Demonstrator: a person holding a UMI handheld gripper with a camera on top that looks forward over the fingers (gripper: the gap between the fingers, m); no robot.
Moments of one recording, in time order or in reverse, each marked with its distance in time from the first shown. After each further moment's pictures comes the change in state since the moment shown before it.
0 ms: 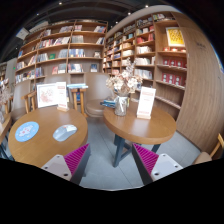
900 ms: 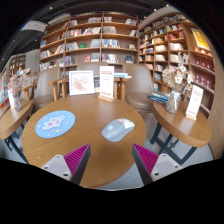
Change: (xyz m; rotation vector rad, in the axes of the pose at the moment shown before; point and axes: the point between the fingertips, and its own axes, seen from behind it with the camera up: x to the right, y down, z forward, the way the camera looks) arm -0.218 0.031 0.044 -0.072 -0.309 -0.103
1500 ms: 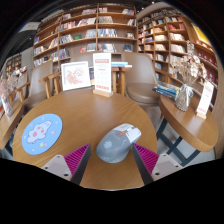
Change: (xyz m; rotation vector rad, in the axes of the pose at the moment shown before) arm 0.005 -0.013 0.099 -0.110 -0.001 0.039
